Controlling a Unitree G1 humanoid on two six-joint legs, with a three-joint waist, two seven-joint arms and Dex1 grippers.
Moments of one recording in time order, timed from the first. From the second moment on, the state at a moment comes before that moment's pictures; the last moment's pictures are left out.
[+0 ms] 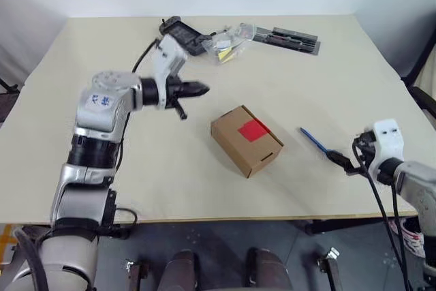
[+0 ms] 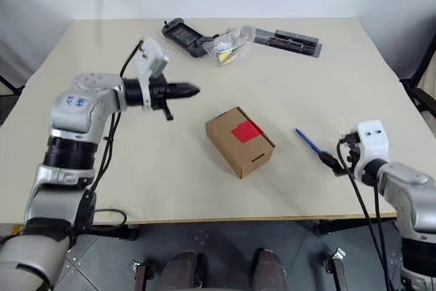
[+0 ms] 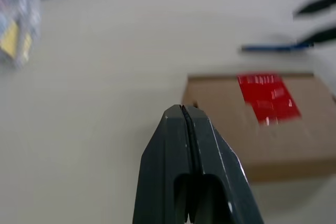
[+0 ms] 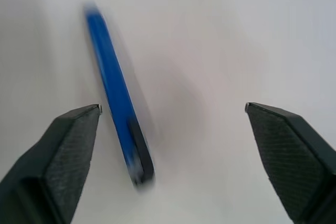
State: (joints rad) left arm -0.92 0.56 -0.09 0.14 -0.24 0.76 -0.95; right arm -0.35 -0.80 -0.29 -0.24 0.43 0.97 0.49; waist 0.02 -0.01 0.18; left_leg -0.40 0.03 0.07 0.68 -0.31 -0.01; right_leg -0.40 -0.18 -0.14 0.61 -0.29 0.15
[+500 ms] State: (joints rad) left arm -0.79 0.51 -0.22 0.09 -0.20 0.74 -0.88; right arm -0.81 -0.65 0.29 0.23 0.19 0.77 0.74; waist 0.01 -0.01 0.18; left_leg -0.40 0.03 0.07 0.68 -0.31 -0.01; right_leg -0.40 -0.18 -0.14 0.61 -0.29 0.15
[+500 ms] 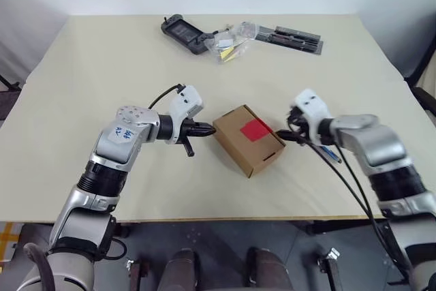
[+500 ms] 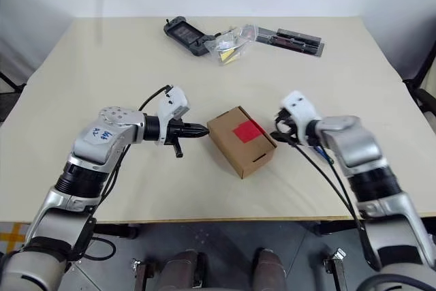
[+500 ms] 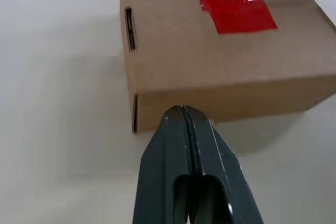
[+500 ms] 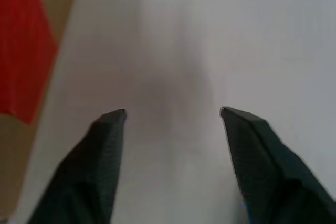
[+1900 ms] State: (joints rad) left arm -0.65 0.72 -0.16 0.03 -0.20 0.80 -0.91; right arm -0.76 -0.57 0.39 -0.12 0.18 1.00 0.88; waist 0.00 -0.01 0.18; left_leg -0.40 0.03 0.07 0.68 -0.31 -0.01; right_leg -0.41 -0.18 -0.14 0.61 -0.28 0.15
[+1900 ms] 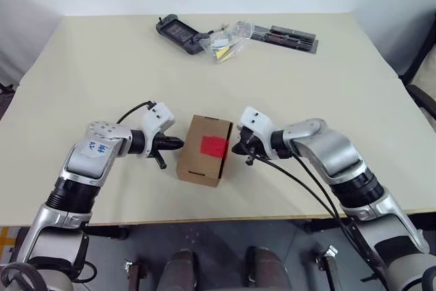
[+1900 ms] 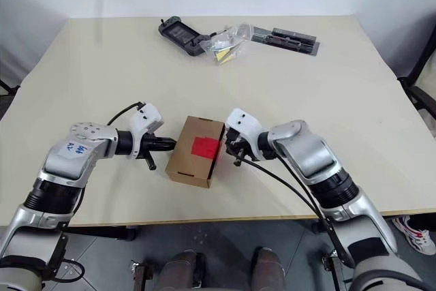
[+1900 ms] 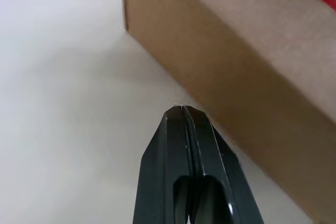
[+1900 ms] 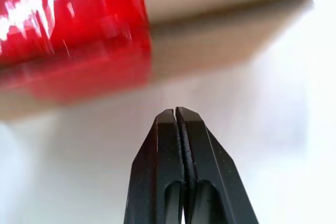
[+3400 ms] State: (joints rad) left arm -0.89 0.63 -0.25 0.28 -0.22 0.59 -1.20; right arm -0.63 -0.68 0.35 -0.33 0.26 1.12 0.66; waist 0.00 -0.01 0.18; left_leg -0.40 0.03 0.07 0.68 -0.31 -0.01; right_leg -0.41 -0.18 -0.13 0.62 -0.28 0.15
